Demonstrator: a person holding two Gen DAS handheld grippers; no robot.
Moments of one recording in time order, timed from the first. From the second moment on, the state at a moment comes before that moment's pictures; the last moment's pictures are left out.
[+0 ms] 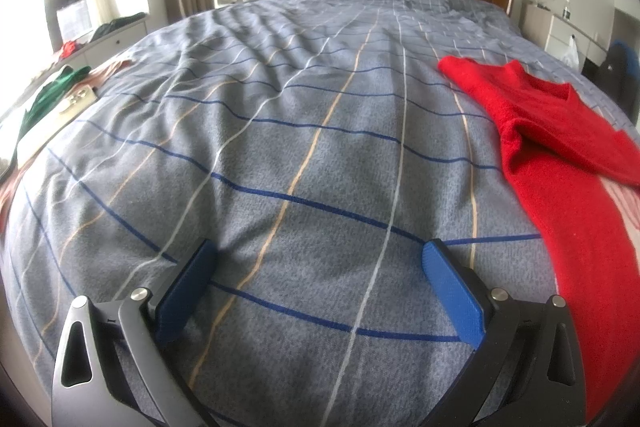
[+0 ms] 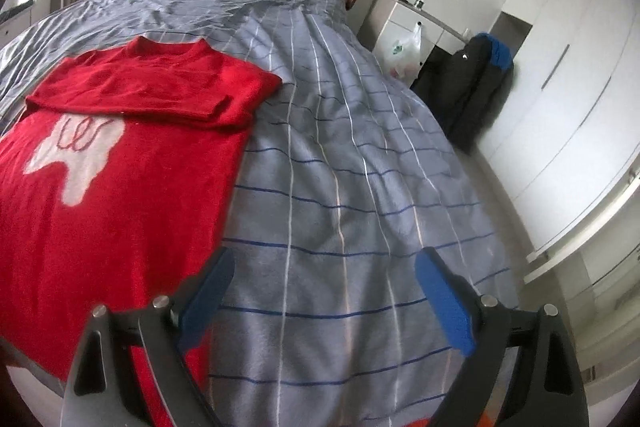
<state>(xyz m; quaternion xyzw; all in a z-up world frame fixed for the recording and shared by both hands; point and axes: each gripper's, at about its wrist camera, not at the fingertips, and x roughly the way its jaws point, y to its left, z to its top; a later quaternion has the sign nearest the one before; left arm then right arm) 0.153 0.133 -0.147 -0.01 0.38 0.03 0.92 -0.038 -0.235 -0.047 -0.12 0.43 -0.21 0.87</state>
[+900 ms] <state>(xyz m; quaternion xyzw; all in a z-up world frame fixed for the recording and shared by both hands) 0.152 0.132 -0.148 -0.01 0.38 0.03 0.92 -0.040 -0.225 -0.052 -0.14 0.44 -0.22 0.86</state>
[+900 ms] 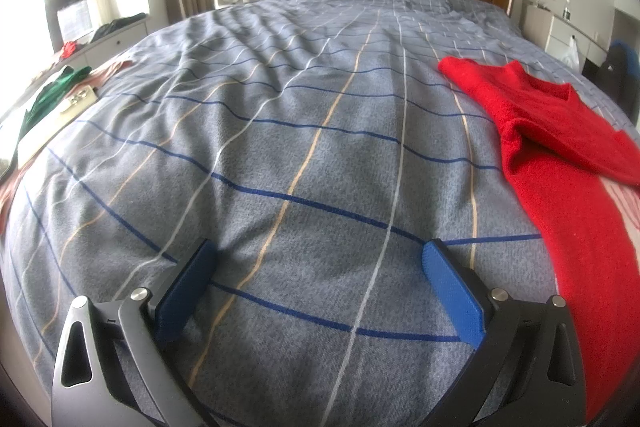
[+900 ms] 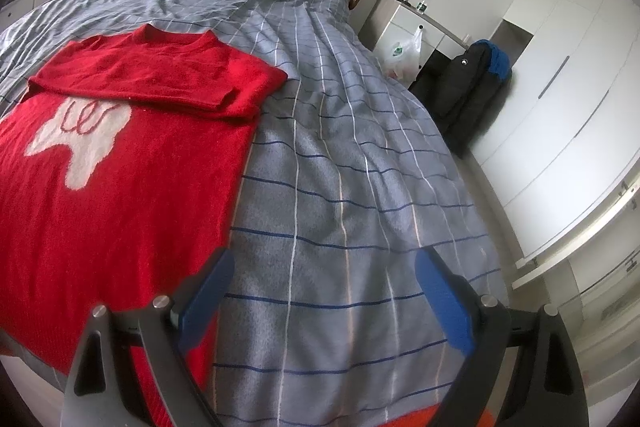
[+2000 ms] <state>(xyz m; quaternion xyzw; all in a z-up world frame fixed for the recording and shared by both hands) 0.038 0.092 -0.142 -0.11 0.58 -0.18 0.79 -0.084 -0.228 -0.086 0.13 0.53 0.05 0.84</state>
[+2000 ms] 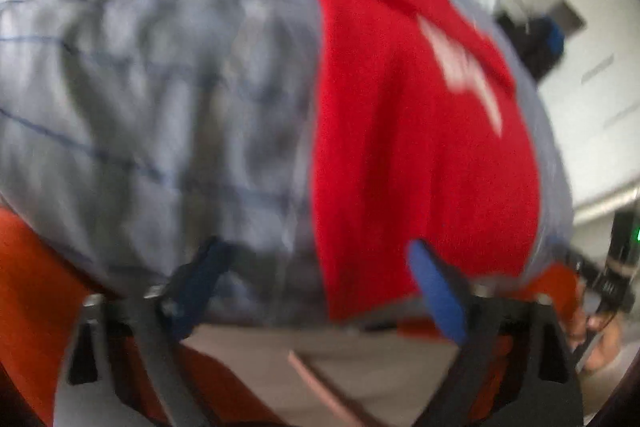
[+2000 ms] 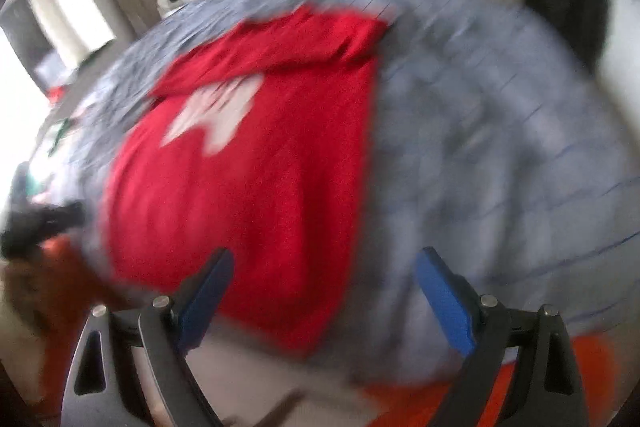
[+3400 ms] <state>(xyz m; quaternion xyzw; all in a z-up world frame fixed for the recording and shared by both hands) 0.319 0.032 -0.055 -0.16 0.43 -0.18 0.87 0.175 -0.293 -0.035 0.20 0.37 0.08 0.90</state>
